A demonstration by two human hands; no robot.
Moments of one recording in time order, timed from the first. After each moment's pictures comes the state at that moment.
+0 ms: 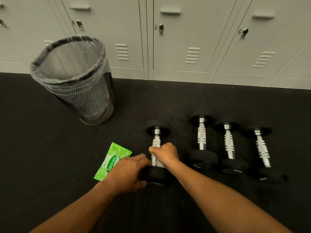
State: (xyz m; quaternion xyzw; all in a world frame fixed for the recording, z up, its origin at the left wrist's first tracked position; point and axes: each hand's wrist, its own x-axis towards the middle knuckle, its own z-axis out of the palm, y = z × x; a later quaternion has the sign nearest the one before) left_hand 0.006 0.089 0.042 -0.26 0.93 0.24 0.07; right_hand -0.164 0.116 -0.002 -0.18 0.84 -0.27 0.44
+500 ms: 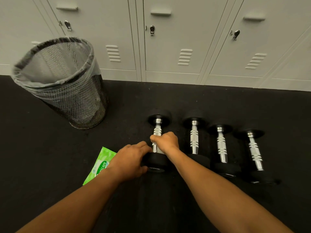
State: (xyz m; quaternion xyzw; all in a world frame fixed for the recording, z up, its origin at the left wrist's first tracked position) left_hand -0.049 0.066 0.050 -0.28 0.94 0.19 0.06; right_hand -0.218 0.090 0.005 -0.18 0.84 -0.31 0.41
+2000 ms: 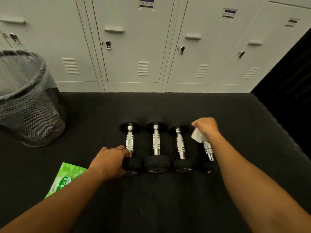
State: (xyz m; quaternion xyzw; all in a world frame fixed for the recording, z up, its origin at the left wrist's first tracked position) left_hand -0.111 0.085 0.067 -0.26 0.95 0.10 0.16; right_hand -0.451 0.220 0.087 -0.09 0.91 -0.33 0.22
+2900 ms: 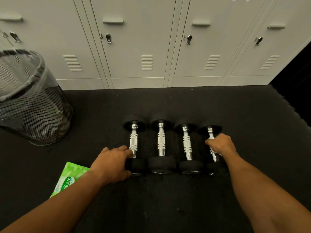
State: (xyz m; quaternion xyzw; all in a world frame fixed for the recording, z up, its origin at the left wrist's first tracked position) left_hand -0.116 0.081 0.062 -0.27 0.94 0.10 0.19; right_hand -0.471 0.271 0.019 -0.11 0.95 -0.14 0.24
